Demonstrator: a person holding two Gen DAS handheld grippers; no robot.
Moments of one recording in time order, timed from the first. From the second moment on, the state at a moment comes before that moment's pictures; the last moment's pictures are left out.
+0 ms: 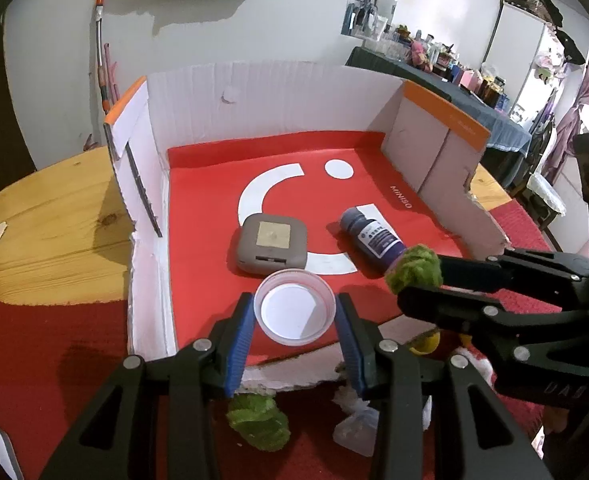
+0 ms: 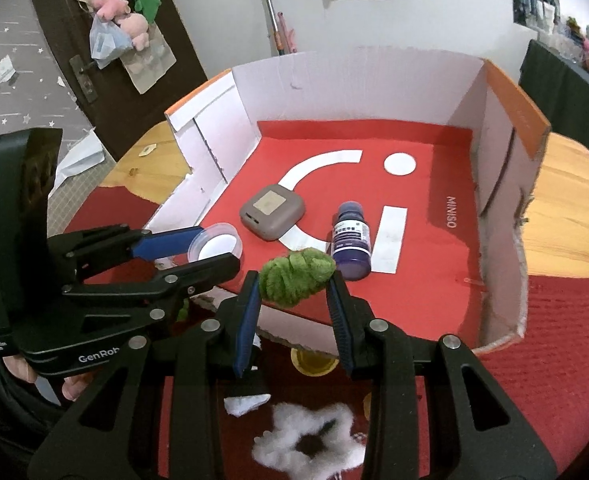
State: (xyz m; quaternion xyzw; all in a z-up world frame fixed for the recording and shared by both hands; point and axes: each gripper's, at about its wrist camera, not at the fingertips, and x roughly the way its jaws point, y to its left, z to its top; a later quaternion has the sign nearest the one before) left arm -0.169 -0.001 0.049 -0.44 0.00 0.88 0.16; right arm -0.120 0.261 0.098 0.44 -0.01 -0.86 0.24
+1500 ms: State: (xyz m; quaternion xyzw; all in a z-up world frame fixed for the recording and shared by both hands) left arm -0.210 0.006 0.030 -0.48 0.00 0.86 0.17; right arm -0.170 0.280 0.069 0.48 -0.01 -0.86 0.17
